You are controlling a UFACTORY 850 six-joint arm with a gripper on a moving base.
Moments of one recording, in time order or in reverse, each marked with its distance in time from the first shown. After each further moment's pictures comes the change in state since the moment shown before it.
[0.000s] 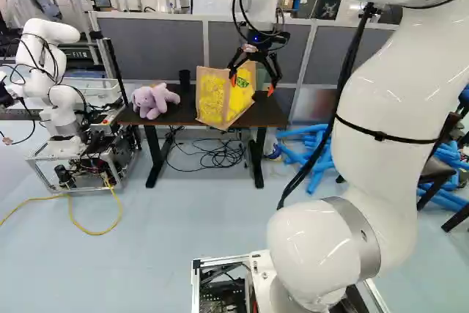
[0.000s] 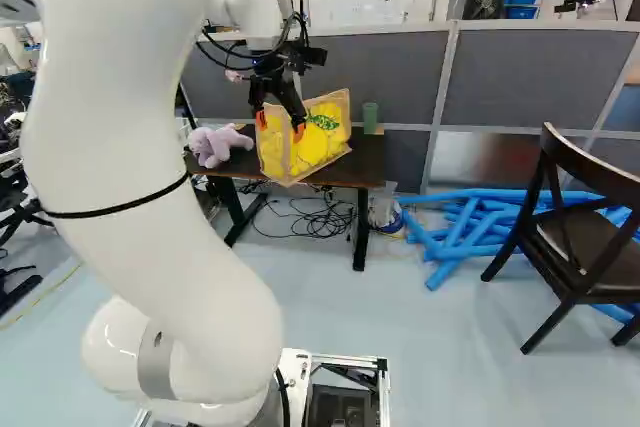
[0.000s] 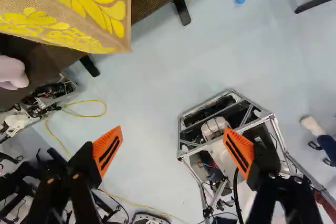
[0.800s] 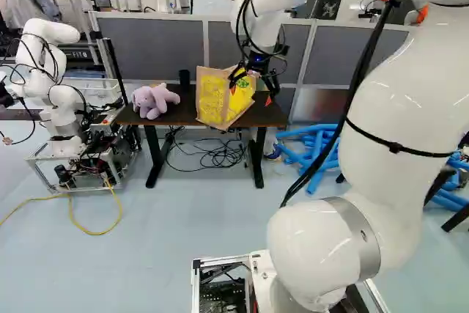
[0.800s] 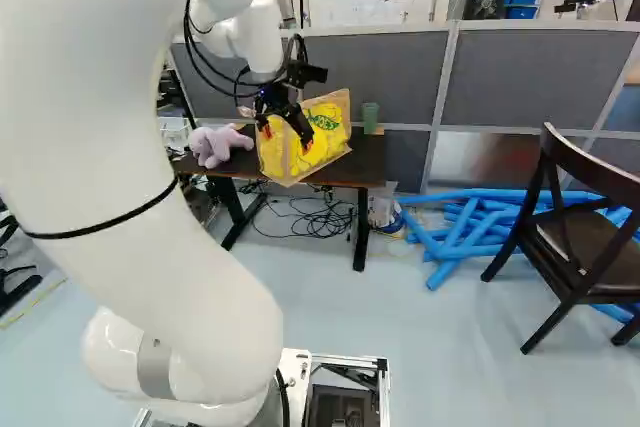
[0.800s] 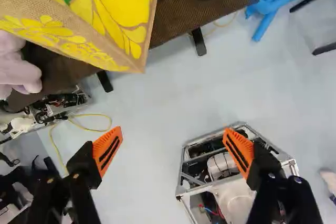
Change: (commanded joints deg) arm -0.6 4.8 13.5 -0.2 22.1 -6.8
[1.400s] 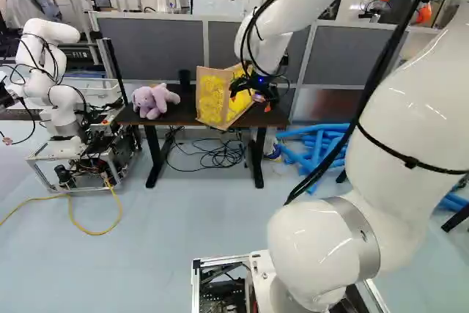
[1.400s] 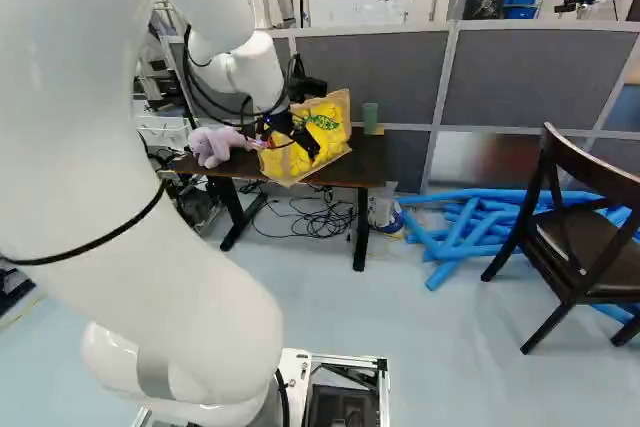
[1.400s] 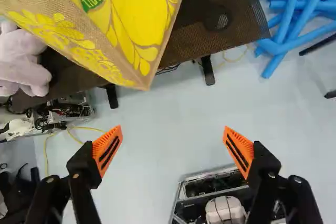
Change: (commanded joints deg) arm -0.7 5.0 14.1 -0.3 23.0 -7.1
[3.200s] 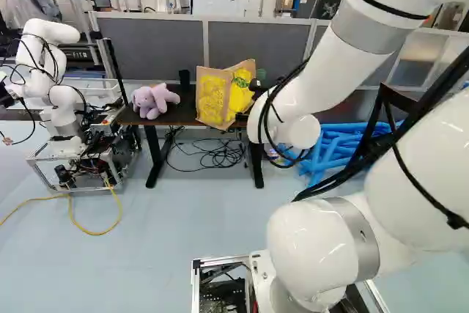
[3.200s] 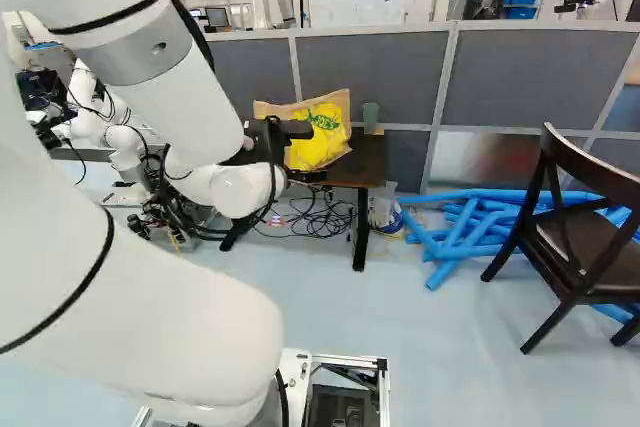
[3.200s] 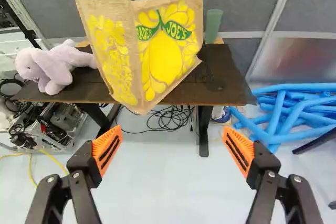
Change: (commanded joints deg) arm -1.6 12.4 35.1 -0.6 57.3 -17.7
